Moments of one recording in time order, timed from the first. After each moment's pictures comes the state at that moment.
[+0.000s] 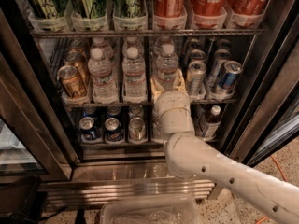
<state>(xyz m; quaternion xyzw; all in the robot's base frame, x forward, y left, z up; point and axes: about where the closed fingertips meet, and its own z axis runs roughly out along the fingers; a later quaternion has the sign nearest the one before) 0.630 -0.075 0.853 -0.10 0.65 -0.08 0.75</state>
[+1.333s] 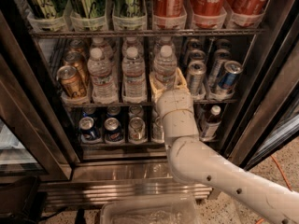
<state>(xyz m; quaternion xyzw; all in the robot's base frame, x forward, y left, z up) 0.606 -0.074 0.885 -0.09 0.63 -0.05 0.77</state>
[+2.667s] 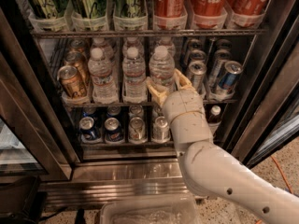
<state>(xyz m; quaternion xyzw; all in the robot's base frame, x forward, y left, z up) 0.571 -0.078 0.911 -0.12 0.63 -0.04 0.76</state>
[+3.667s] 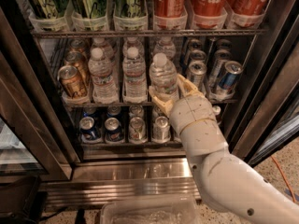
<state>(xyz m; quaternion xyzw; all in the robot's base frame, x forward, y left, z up) 0.537 -0.084 0.914 -0.18 0.64 -0.07 0.75</state>
